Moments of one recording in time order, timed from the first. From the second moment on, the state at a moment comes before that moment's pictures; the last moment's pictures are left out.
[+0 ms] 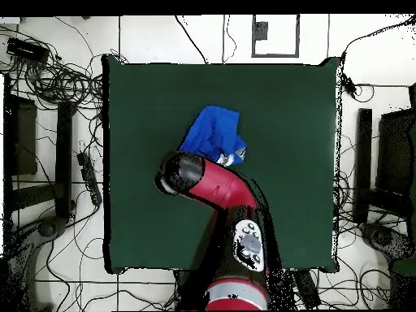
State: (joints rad) arm 0.05 -0.55 -0.13 1.71 0.43 0.62 2.09
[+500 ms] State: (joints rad) arm 0.18 -0.68 -0.13 1.71 0.44 0.87 2.28
